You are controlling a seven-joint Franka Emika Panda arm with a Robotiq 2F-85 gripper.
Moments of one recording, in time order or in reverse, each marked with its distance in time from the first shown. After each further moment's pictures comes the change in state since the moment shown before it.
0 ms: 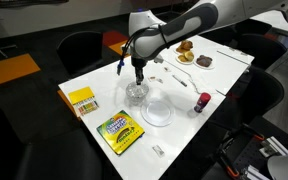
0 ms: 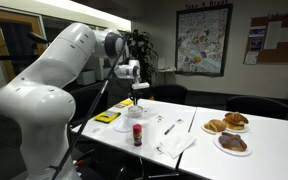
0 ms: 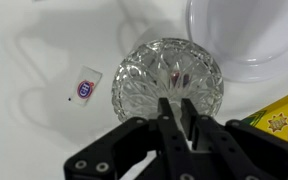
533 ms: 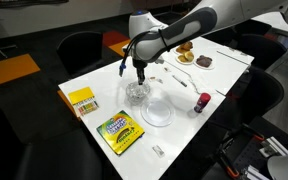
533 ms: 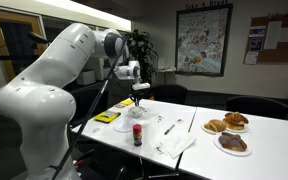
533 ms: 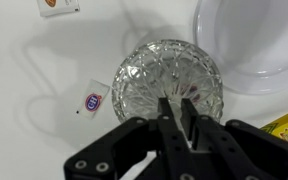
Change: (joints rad) arm 0.013 0.005 -0.024 -0.002 -0.038 0.000 0.032
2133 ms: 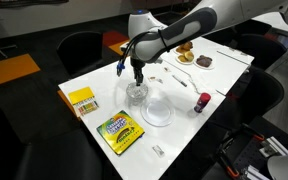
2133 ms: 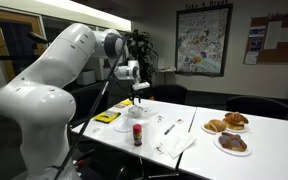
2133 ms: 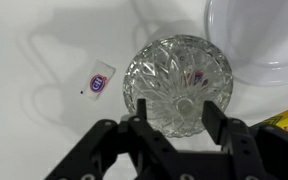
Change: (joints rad) arm -0.003 0.001 0.013 -0.003 0.000 0.058 -0.050
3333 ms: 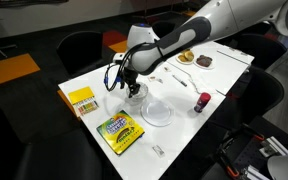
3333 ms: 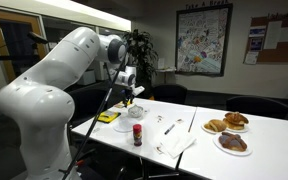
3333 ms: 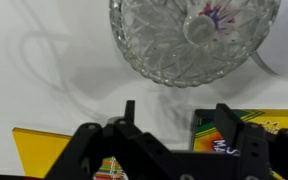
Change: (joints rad) arm -0.049 0.065 0.128 -0.057 0.114 0.203 -0.532
